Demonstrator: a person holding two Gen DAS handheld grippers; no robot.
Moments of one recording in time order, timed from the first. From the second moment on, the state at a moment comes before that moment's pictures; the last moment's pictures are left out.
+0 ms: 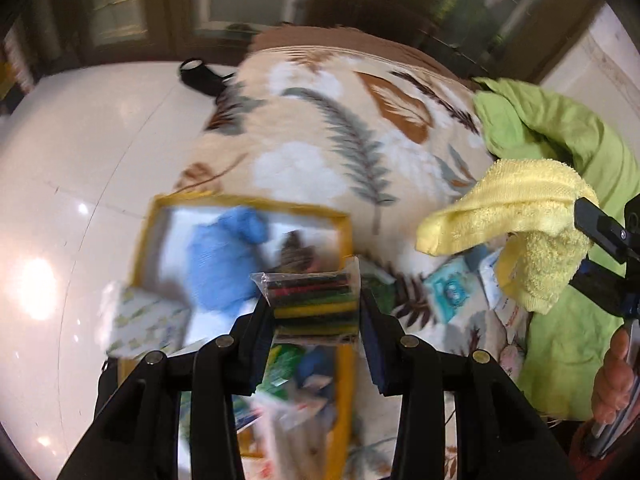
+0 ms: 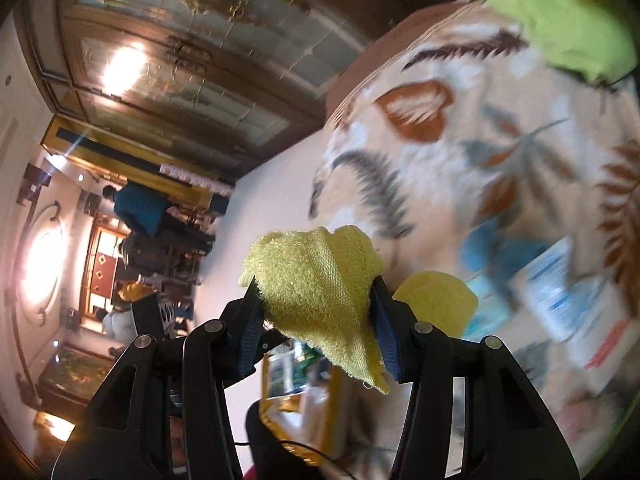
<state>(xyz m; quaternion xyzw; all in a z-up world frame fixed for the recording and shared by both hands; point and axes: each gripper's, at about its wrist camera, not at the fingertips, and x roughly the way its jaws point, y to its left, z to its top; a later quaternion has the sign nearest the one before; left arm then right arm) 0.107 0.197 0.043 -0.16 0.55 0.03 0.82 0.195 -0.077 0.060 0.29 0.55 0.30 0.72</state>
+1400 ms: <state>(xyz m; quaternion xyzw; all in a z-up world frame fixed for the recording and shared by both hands) 0.023 0.261 0.021 -0.15 0.53 0.13 0.82 0.106 0.037 -0.022 0.29 0.65 0.29 0.64</state>
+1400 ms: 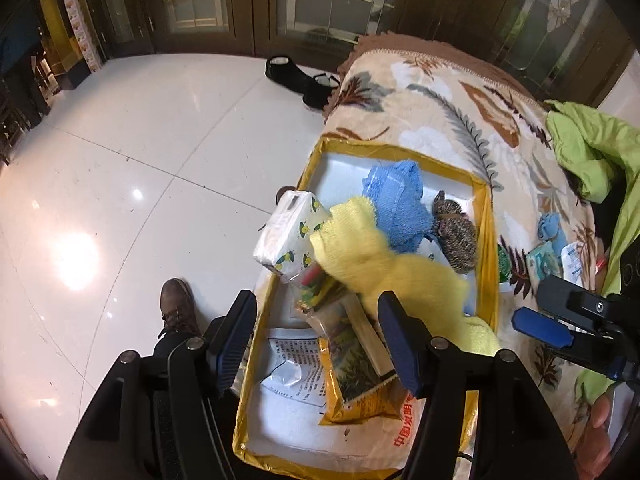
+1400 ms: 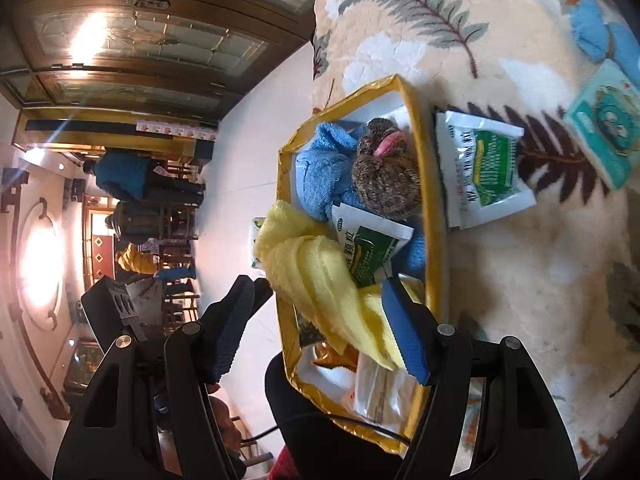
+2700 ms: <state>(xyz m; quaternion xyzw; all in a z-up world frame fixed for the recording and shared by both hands) 0.097 0.059 0.000 -0.06 0.53 0.00 0.85 0.118 -0.181 0.002 0.38 0.58 0.18 0.70</state>
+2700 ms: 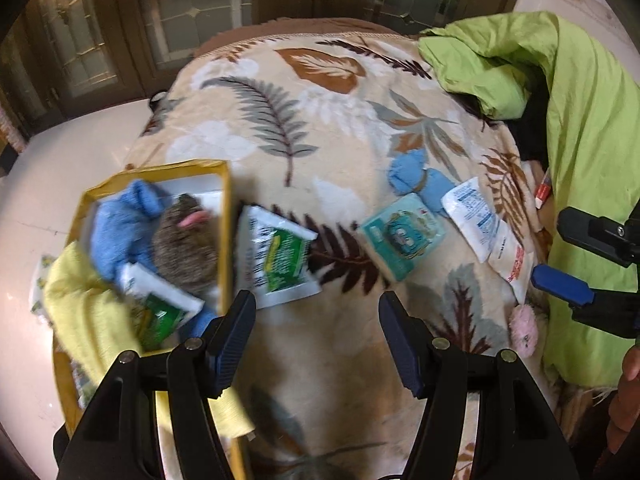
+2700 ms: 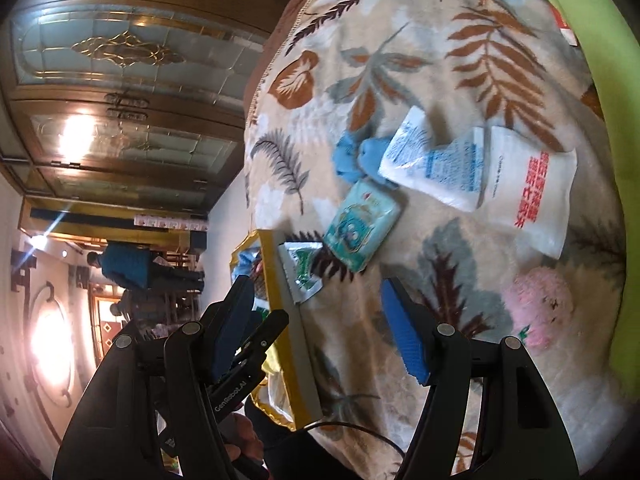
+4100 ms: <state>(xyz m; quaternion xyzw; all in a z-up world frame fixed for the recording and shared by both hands) 0.168 0.003 -0.060 0.07 0.58 -0.16 0.80 0.252 -0.128 -0.023 0.02 0.62 0.22 0.75</state>
